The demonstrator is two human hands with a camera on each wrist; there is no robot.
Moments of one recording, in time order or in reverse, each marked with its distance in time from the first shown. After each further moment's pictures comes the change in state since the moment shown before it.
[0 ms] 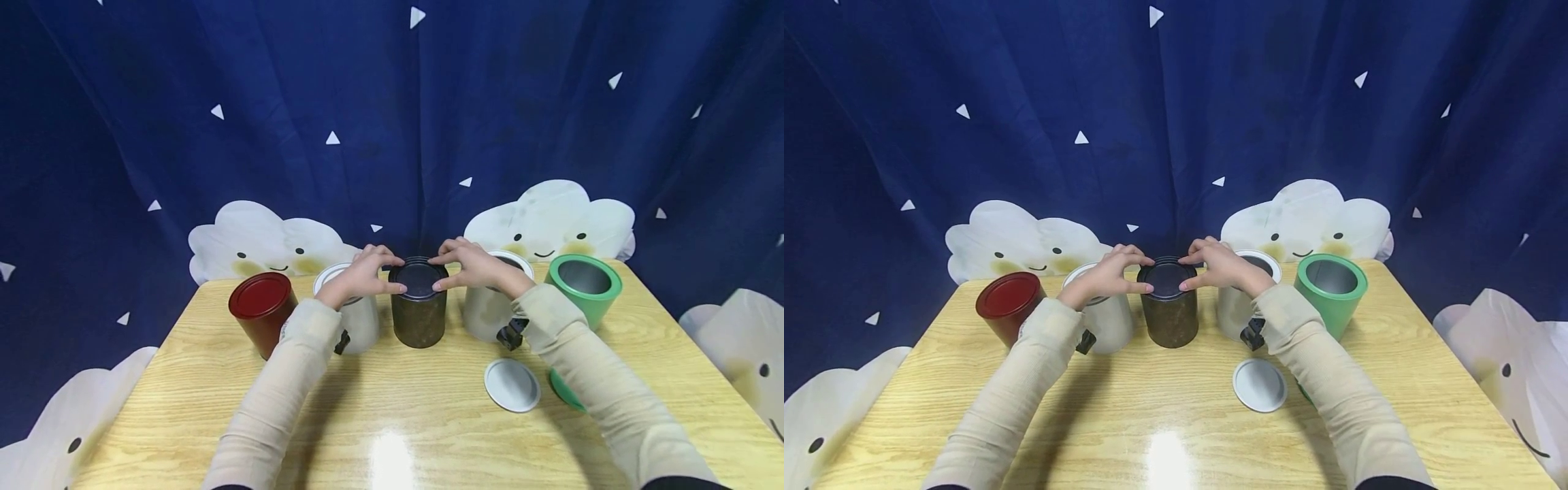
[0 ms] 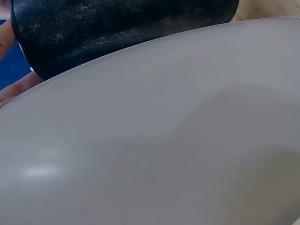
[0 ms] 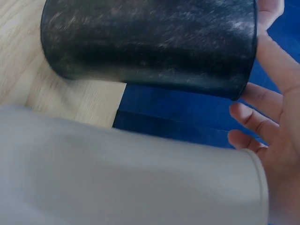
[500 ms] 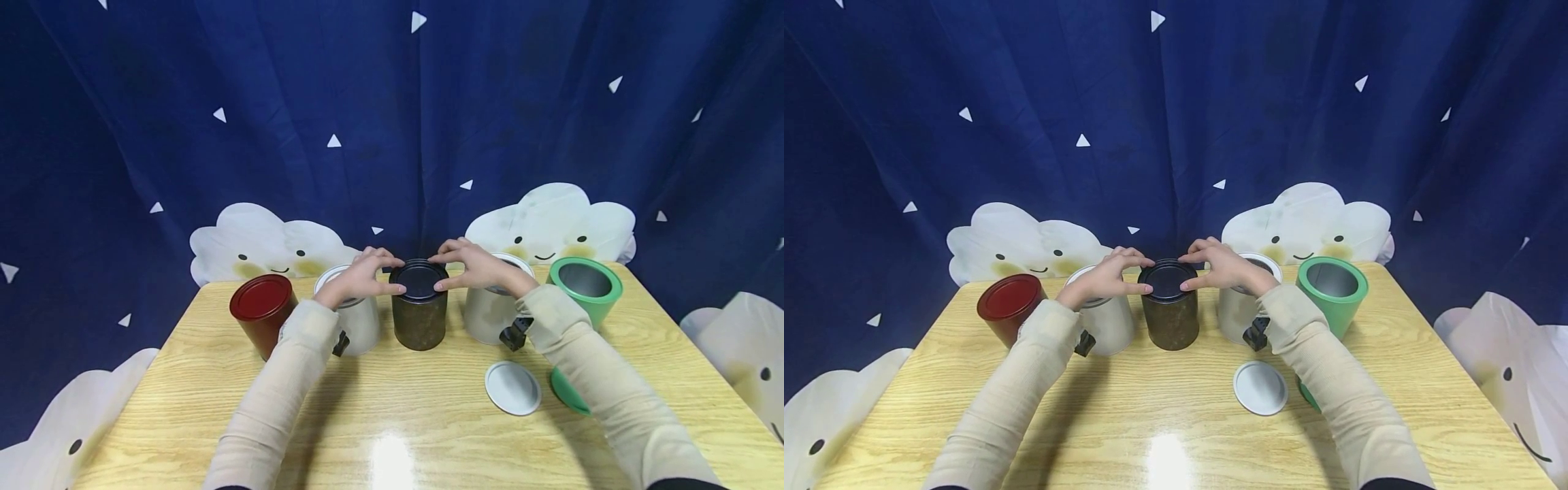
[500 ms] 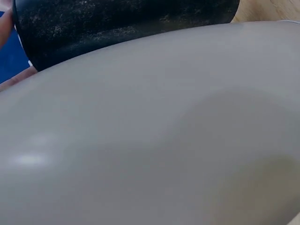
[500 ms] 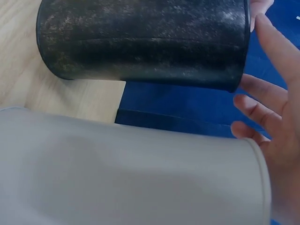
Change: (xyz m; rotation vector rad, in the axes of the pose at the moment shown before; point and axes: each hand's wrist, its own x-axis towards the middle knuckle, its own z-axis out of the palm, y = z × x) left_hand -0.002 -0.006 -0.004 -0.038 -0.024 0.041; right_hand 0.000 0.006 -0.002 0.061 0.004 -0.051
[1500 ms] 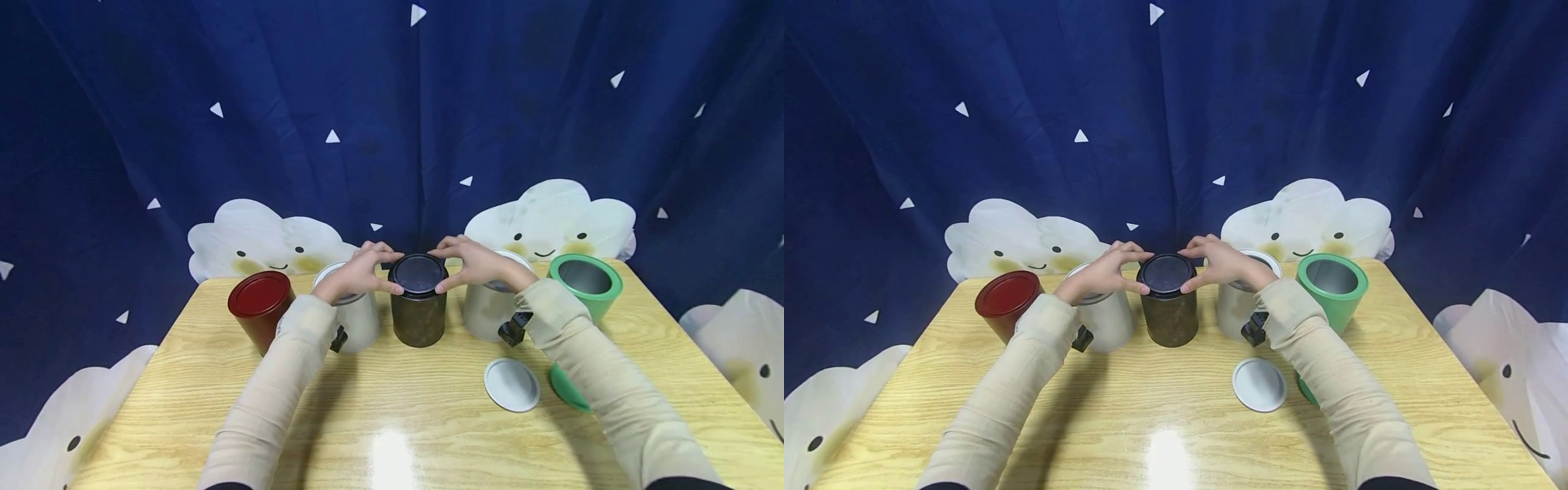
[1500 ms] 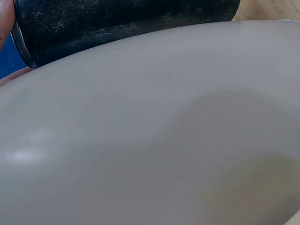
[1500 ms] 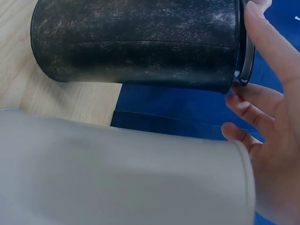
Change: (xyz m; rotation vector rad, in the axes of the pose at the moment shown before) left_hand 0.002 0.000 -0.004 -0.057 0.002 0.007; right_hand 0.002 -0.002 -0.006 0.030 -0.034 0.008
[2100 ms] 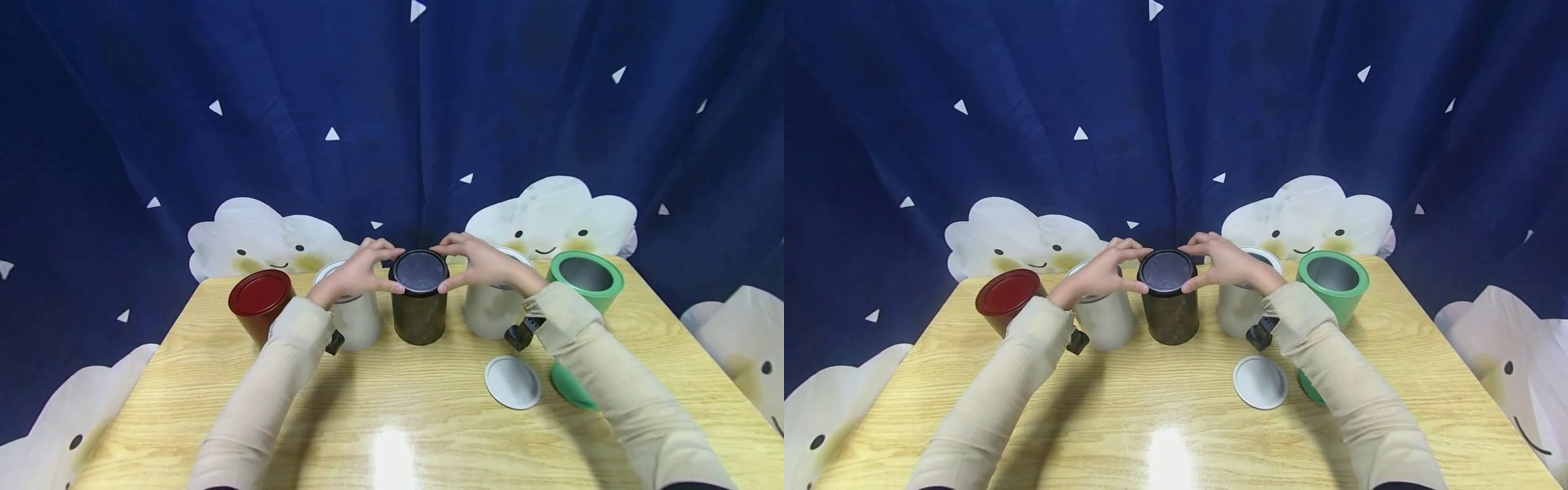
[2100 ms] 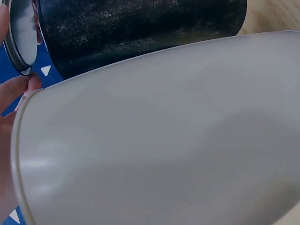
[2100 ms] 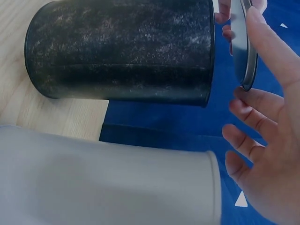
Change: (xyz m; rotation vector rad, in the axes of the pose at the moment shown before) left_hand -0.011 0.009 -0.003 -0.074 0.095 0.101; right_hand -0.011 -0.012 -0.004 0.073 0.073 -0.042
